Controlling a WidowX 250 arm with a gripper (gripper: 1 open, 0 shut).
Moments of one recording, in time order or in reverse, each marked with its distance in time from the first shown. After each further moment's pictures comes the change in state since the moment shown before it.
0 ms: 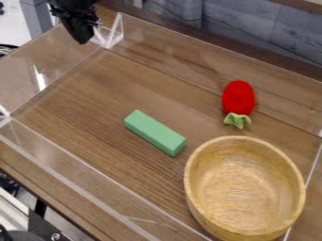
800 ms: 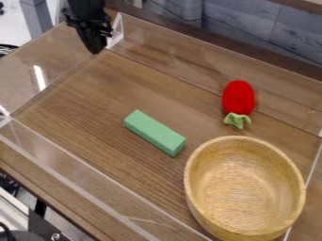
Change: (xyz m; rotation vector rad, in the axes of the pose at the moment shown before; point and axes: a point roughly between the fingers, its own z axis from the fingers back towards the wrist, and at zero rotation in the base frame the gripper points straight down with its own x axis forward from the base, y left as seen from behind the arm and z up) arm 0.002 -0.019 -0.019 -0.026 0.049 -0.010
